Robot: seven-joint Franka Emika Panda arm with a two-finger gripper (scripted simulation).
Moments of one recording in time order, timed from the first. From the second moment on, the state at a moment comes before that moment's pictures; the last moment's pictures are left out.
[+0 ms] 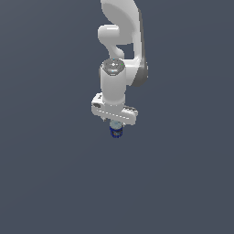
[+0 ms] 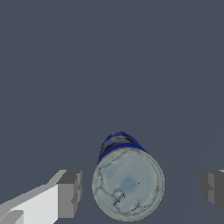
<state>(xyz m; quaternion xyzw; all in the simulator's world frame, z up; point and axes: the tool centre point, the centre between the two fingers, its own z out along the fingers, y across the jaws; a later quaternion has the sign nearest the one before) -0.036 -0.015 0.140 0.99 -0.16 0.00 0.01</state>
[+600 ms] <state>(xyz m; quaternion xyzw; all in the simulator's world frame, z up) -0.057 -0.004 0.125 0.97 -0.24 0.00 0.00</state>
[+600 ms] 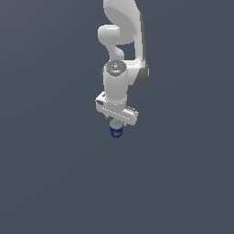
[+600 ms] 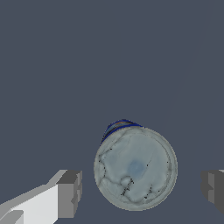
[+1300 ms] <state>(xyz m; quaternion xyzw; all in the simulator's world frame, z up) -0.059 -0.004 0.096 0.97 -0.25 0.00 0.00</state>
